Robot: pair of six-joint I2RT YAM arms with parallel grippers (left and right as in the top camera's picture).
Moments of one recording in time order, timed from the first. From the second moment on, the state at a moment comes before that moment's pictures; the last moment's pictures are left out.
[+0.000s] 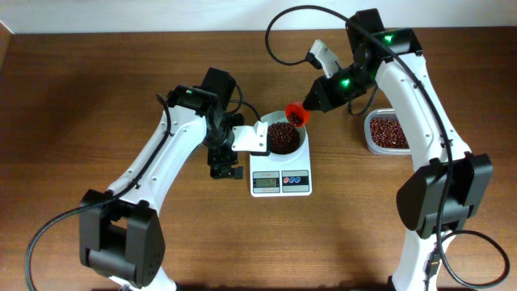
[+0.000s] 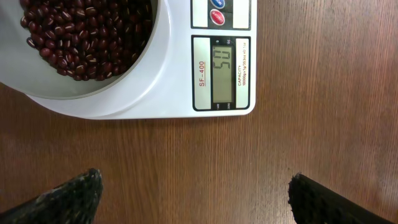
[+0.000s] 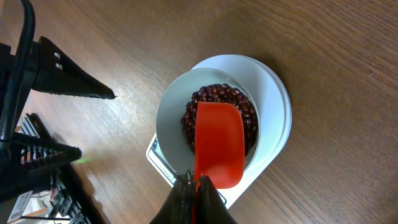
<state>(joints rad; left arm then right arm) -0.32 1.79 1.48 -1.16 0.31 1.24 0.20 2.08 2.03 -1.31 -0.62 -0.30</state>
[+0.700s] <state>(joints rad) -0.32 1.79 1.48 -1.16 0.31 1.24 0.13 2.08 2.03 -1.31 -0.71 -0.22</state>
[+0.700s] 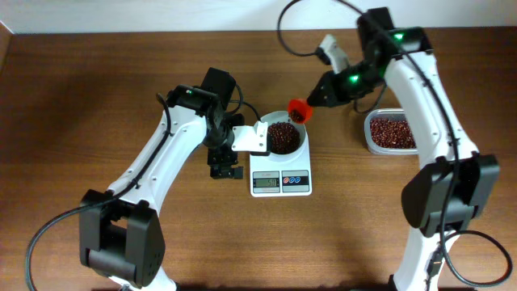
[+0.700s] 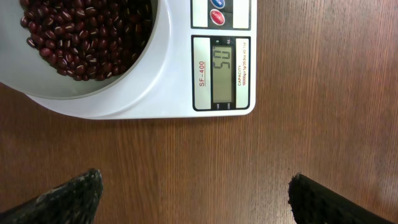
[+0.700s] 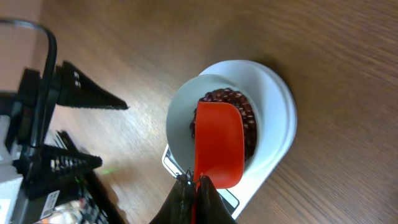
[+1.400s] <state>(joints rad) -0.32 1.79 1.48 -1.16 0.31 1.24 -0.27 2.08 2.03 -1.50 -0.52 -0.19</state>
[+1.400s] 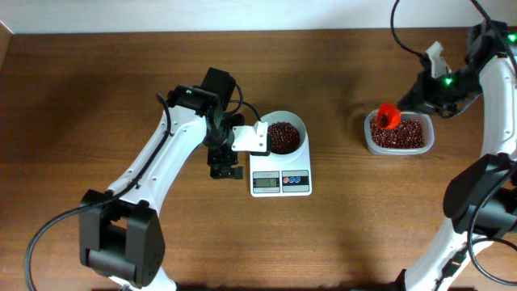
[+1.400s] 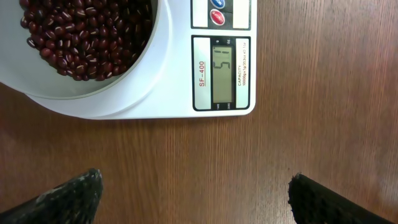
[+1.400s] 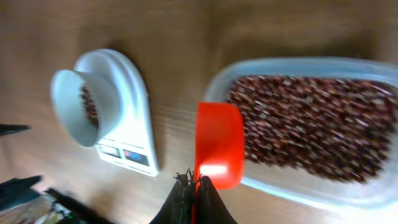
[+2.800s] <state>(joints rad) -0.32 1.79 1.48 -1.16 0.31 1.24 -0.01 2.09 2.10 -1.47 0.21 0.01</state>
